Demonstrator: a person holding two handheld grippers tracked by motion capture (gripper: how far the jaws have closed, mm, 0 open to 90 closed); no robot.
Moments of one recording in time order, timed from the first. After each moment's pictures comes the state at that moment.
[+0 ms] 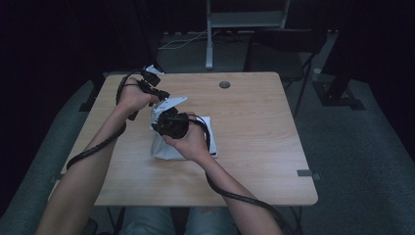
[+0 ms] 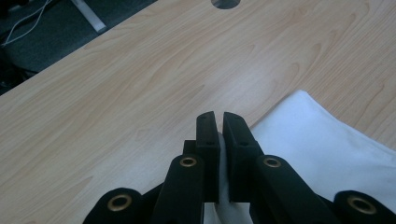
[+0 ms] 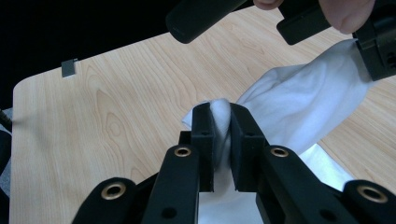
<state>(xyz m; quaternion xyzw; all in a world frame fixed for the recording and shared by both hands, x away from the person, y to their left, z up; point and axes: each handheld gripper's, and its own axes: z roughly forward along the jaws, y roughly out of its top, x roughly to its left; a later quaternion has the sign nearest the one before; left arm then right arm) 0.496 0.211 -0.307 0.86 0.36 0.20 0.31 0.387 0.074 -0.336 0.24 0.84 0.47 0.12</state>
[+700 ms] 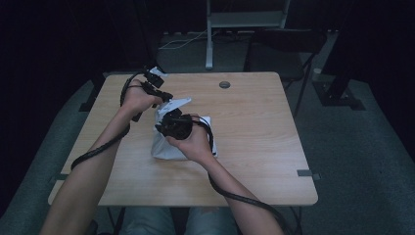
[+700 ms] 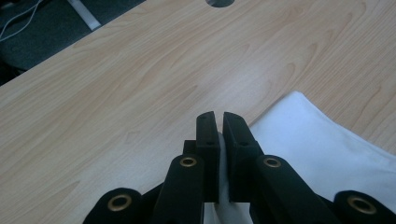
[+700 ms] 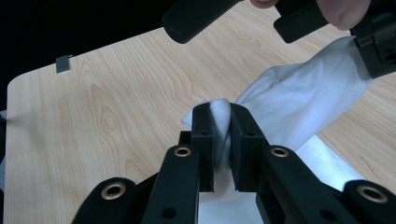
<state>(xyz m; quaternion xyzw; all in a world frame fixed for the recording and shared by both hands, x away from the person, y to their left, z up) 0.497 0.203 -0.313 0.86 0.36 0.19 0.31 0.388 0.067 -0.343 0.25 0.84 0.46 0.12</state>
